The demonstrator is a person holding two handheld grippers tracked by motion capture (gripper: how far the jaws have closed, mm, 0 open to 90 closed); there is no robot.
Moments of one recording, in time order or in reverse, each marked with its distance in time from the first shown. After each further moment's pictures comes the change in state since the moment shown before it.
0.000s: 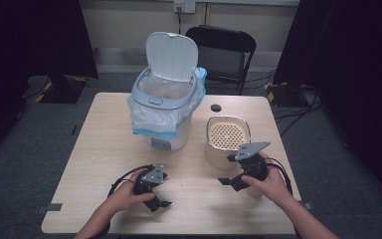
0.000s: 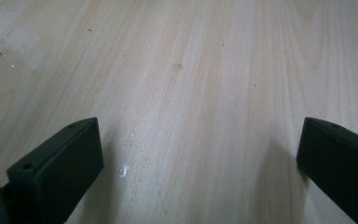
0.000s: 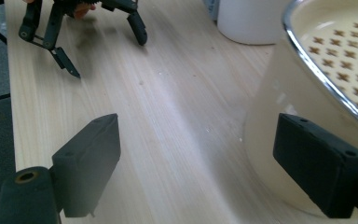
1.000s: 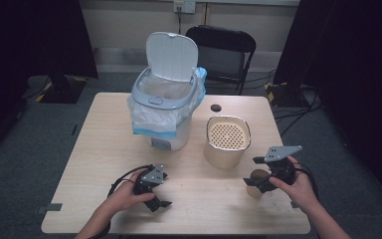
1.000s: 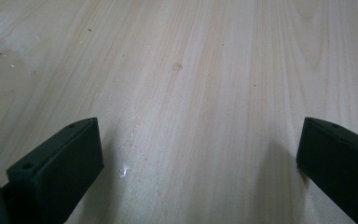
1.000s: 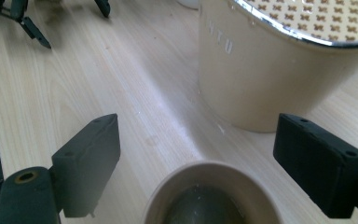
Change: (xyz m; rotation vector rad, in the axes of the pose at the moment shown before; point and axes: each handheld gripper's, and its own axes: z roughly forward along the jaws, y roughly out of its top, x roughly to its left) left arm 0.000 0.000 0.000 -0.001 -0.001 0.001; right arm -0.022 -0.050 -0.047 -0.003 -0.082 0.073
